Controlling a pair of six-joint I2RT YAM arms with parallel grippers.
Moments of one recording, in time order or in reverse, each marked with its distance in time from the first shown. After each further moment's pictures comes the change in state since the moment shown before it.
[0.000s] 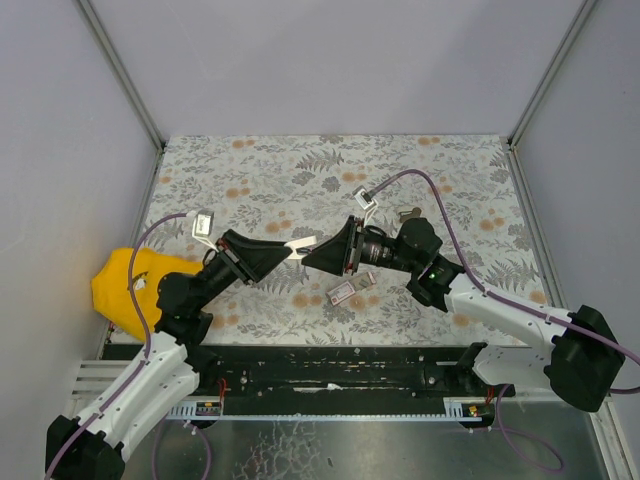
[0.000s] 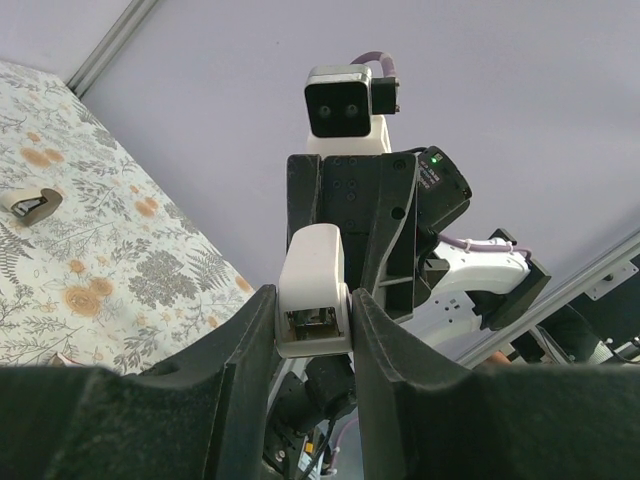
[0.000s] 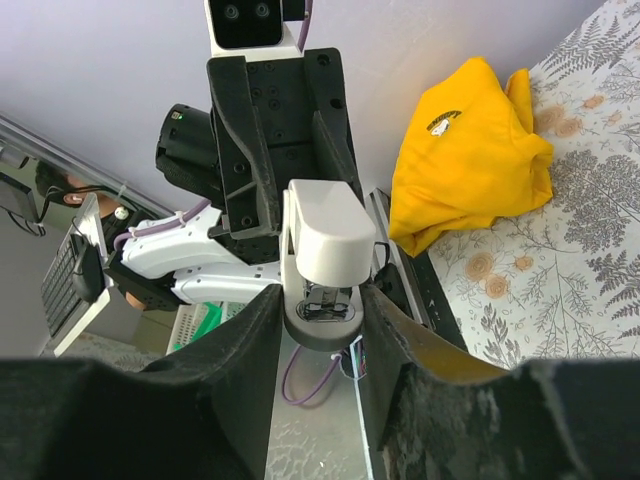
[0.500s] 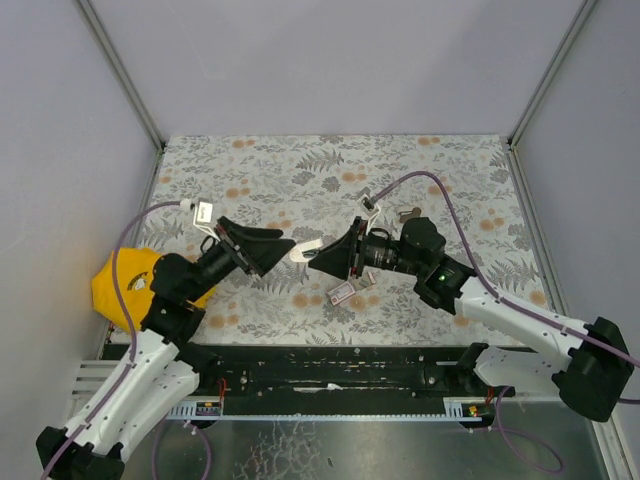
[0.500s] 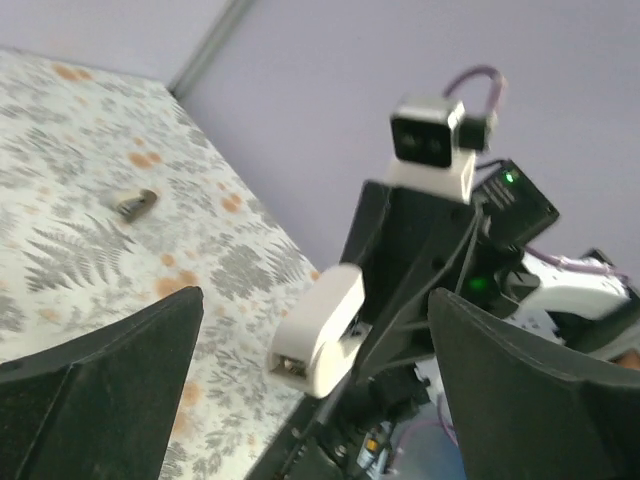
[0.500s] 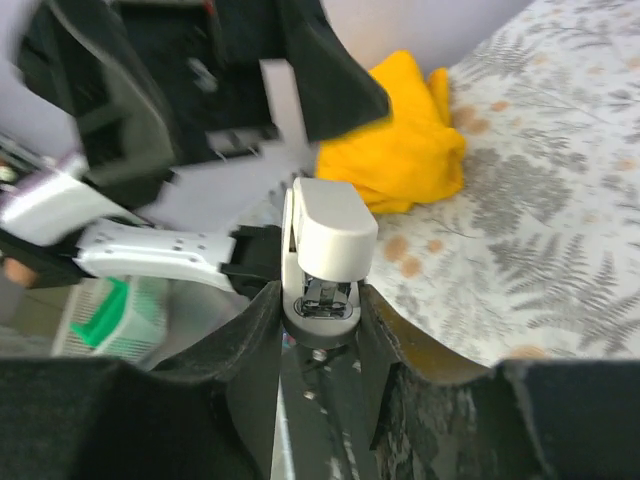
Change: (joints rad) left arm -0.001 -0.009 0.140 -0.297 -0.036 0.169; right arm 0.004 -0.055 0.016 -0.151 0.033 -0.199
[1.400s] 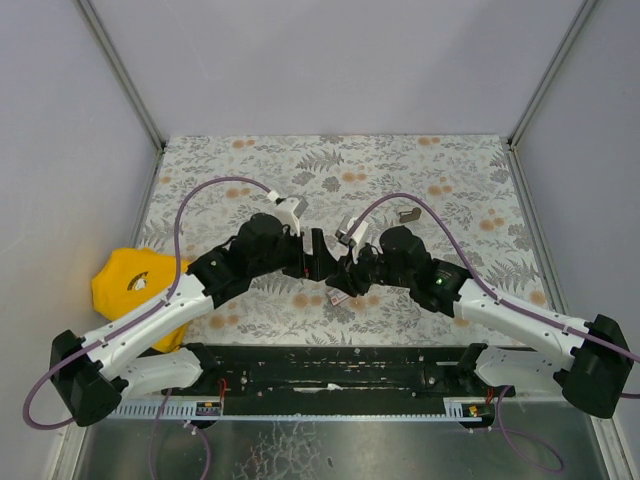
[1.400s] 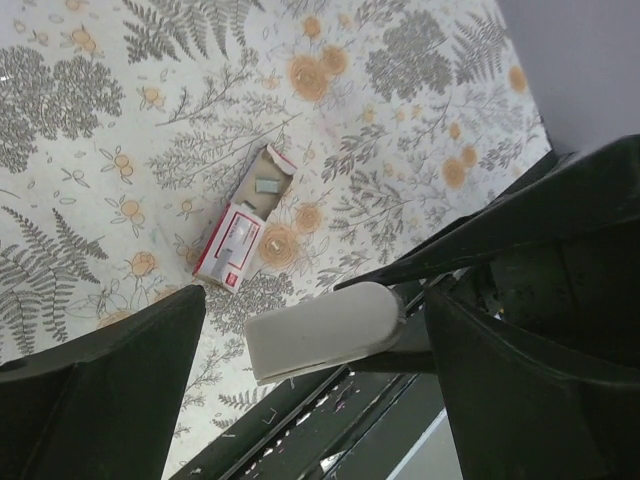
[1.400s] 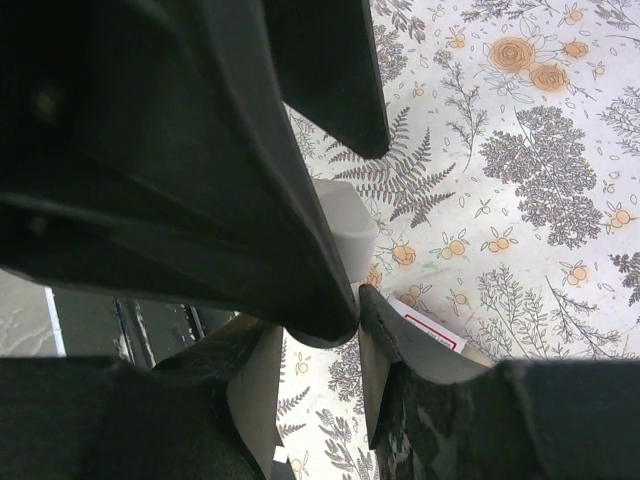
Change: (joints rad) left arm -0.342 0.479 0.450 -0.742 -0.323 0.342; right arm 0.064 -0.015 0.028 -0.486 0.212 -0.640
